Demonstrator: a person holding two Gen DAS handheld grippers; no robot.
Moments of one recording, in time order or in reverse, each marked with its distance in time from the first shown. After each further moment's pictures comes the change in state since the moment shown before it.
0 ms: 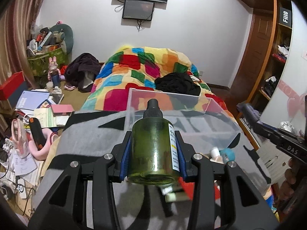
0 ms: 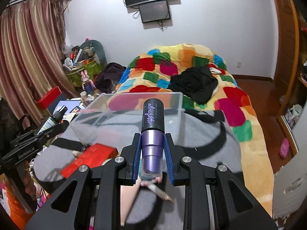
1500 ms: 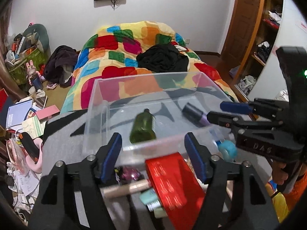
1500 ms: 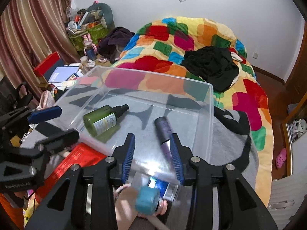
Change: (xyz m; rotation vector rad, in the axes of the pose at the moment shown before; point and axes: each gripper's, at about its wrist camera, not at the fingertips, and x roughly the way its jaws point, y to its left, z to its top) left arm 0.061 -0.048 0.018 0.177 0.220 -0.045; right arm 0.079 0.017 0.022 -0.126 0.238 0.011
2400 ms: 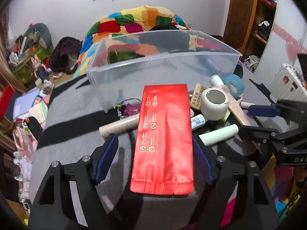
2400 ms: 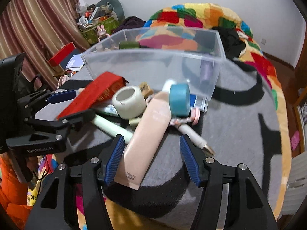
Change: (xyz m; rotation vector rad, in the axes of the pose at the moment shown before) left arm -0.002 -0.001 -0.087 0.049 0.081 0.054; right arm -0.010 0.014 -0.109 0.054 0.084 0.133
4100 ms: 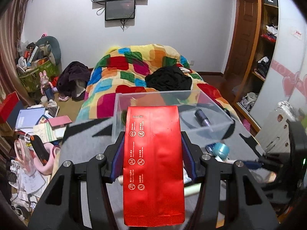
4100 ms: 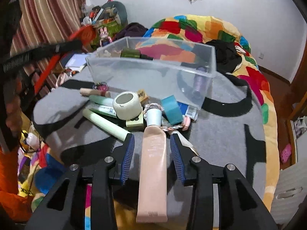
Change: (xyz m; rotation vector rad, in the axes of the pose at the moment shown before) left arm -0.065 0.017 0.060 -0.081 -0.262 0.007; right arm -0.018 0.012 -0.003 -0.124 -0.057 -0.081
